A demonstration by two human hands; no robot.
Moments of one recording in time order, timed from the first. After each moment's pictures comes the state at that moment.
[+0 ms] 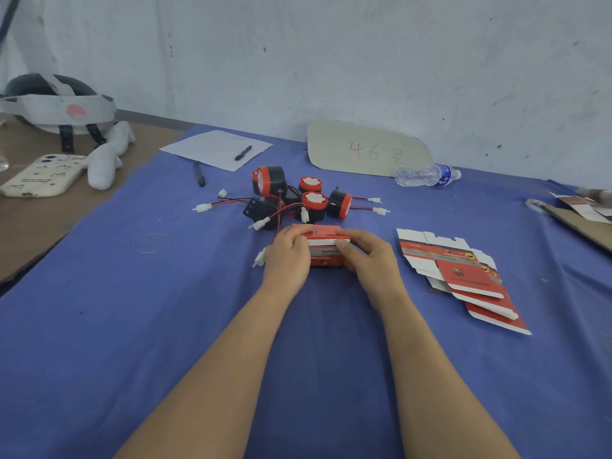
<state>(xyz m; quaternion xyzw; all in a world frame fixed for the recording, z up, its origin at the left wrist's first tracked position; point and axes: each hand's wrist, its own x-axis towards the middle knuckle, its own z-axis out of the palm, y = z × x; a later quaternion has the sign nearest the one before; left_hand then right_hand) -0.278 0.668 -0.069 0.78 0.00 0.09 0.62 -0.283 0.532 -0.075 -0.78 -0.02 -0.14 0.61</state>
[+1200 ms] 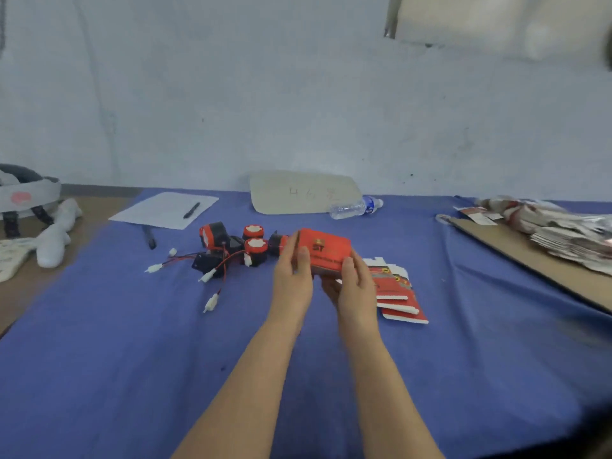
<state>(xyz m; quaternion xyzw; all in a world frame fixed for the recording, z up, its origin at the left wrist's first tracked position) -0.343 0.592 -0.003 0.65 -0.10 0.07 0.75 -0.362 0.516 -0.020 -0.56 0.11 -0.26 0.78</state>
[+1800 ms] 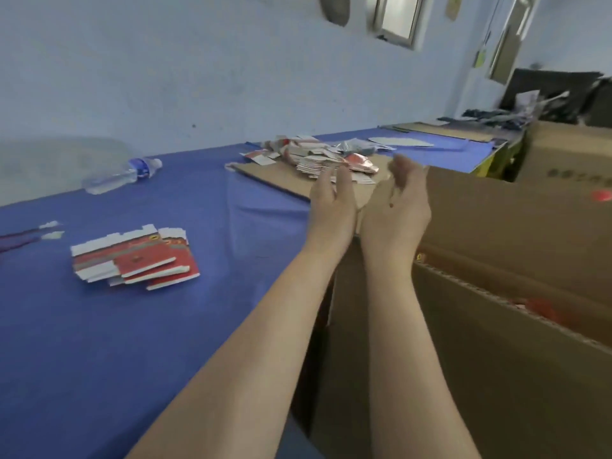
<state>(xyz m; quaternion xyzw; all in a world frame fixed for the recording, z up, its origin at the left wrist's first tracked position) -0.537 0.306 0.059 0.61 -0.38 -0.15 0.68 -0.597 0.292 0.062 -0.62 0.34 -0.65 0.29</state>
